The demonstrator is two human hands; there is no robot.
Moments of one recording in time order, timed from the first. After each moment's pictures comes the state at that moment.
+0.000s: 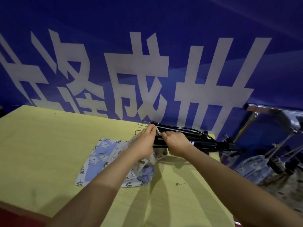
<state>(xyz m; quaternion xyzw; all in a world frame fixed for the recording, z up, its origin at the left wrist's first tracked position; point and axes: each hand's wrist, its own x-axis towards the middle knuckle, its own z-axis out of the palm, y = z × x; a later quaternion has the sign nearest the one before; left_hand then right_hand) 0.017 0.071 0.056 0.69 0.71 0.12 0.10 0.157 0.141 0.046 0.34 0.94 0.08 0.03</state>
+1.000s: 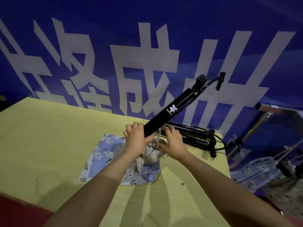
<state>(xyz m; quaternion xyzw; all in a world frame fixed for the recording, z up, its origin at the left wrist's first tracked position) -0.019 0.072 0.041 0.54 0.81 0.22 0.03 0.127 0.133 0.015 0.44 0.87 -0.17 -0.15</state>
